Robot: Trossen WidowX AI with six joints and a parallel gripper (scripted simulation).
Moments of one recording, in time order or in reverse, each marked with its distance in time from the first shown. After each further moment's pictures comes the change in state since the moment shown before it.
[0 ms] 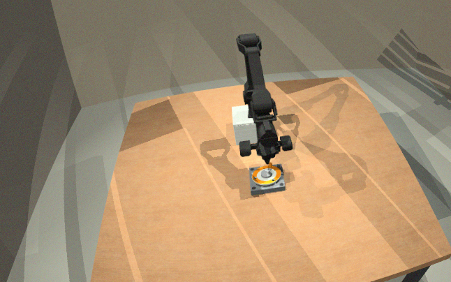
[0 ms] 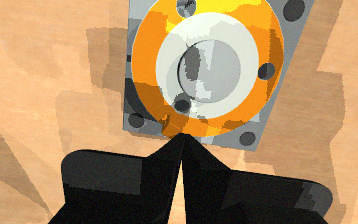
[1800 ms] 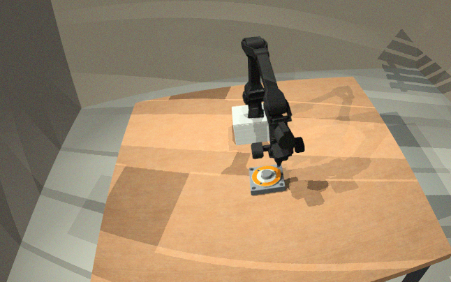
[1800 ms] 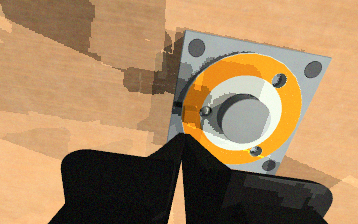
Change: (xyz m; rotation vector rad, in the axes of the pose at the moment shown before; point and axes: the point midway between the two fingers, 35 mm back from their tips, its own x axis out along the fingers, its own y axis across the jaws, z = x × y) arm -0.015 0.041 0.036 -0.002 0.011 0.004
